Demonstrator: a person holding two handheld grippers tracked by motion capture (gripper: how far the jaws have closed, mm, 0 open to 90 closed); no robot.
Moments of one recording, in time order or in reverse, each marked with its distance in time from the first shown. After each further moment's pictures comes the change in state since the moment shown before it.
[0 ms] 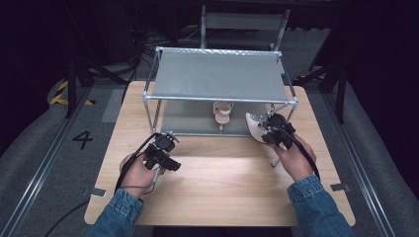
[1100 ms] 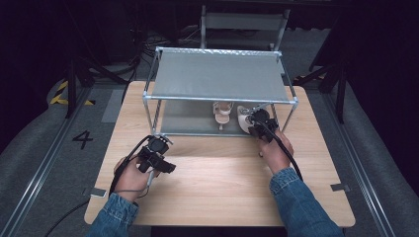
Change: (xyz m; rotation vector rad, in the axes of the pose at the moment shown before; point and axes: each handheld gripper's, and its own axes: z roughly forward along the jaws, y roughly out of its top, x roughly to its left) left arm 0.005 -0.013 -0.005 -0.019 0.000 -0.027; right arm 0.008 0.027 0.055 -0.113 -0.073 0.044
